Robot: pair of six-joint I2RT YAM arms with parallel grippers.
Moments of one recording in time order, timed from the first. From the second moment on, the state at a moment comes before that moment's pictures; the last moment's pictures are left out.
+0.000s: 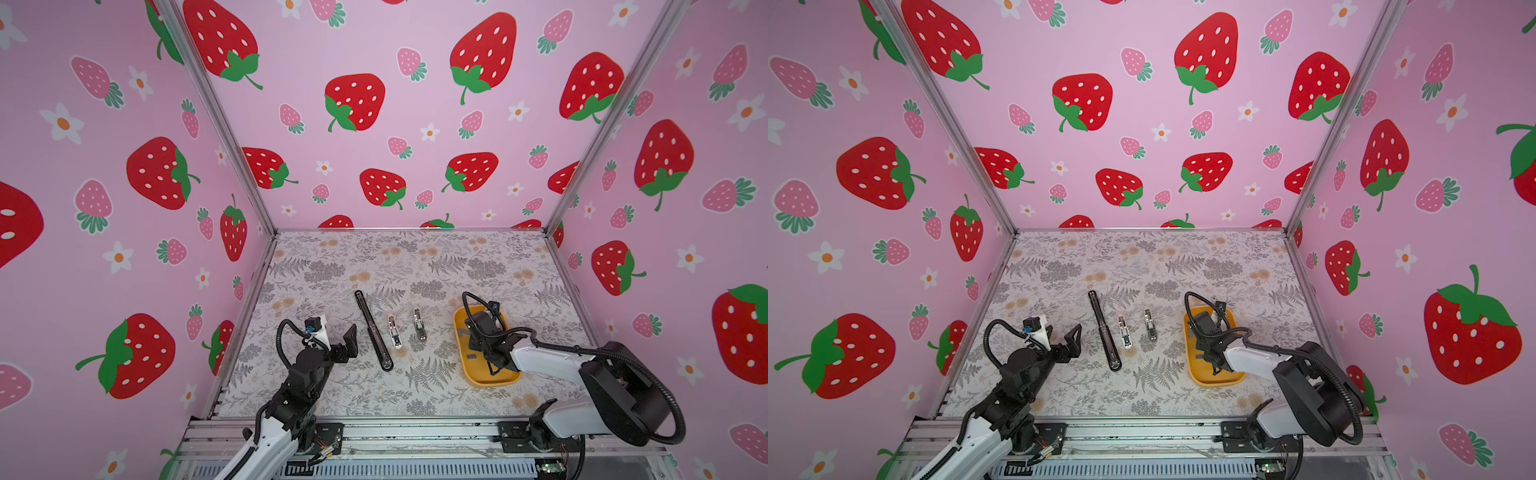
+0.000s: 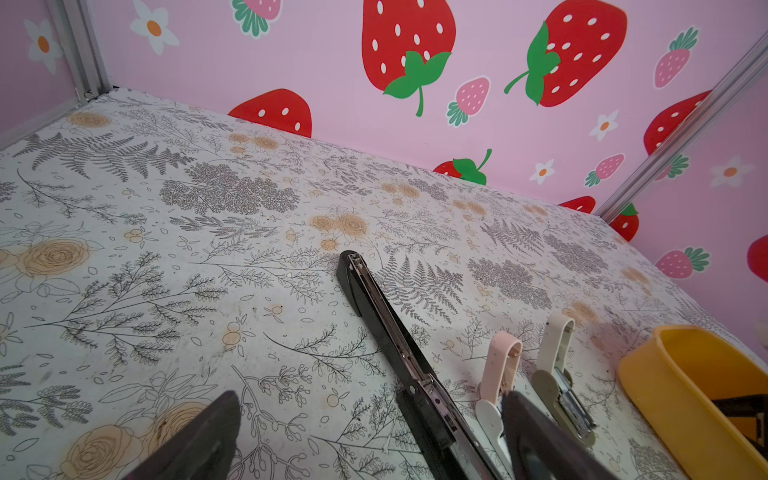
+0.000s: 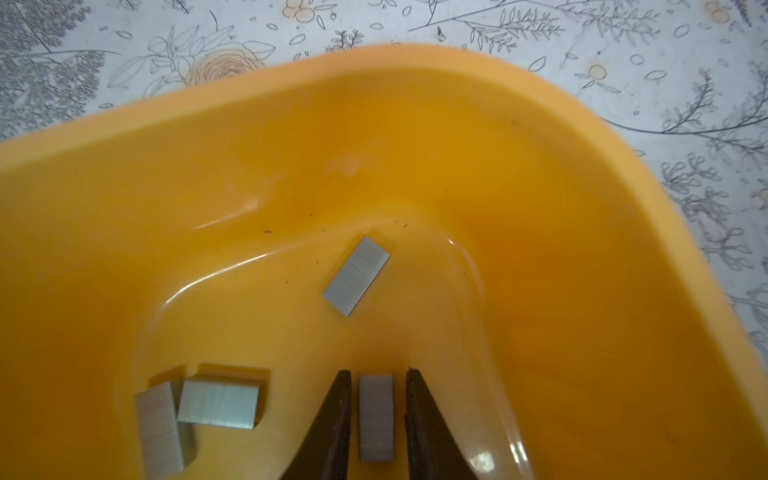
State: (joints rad) left arm -0.44 0.40 0.05 0.10 -0.23 -0.36; right arm 0.71 1.41 0.49 -0.13 0.50 0.69
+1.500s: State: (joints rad) left arm -0.44 0.40 0.05 0.10 -0.23 -0.36; right arm 0.71 1.43 0.52 -0.15 0.48 0.69
